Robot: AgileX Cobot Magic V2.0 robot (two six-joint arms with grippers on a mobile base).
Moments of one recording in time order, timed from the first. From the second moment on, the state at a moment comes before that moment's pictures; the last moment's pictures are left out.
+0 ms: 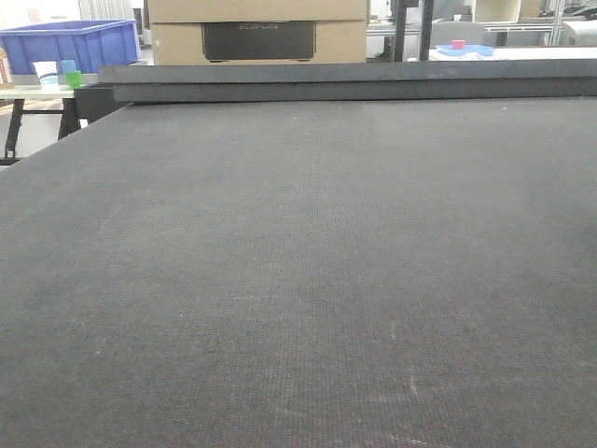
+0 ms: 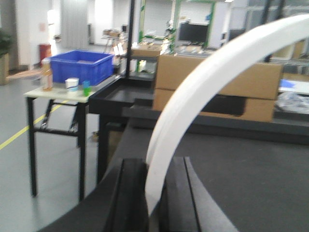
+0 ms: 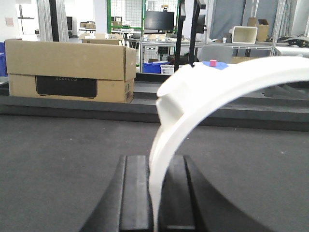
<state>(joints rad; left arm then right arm) 0.04 0.61 -0.62 -0.07 0.01 0.02 -0.25 0.53 -0.65 0.20 0.19 -0.19</state>
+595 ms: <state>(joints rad) 0.01 0.61 -0.62 -0.07 -0.01 0.02 -0.25 0.52 -0.65 0.20 0.18 -0.19</state>
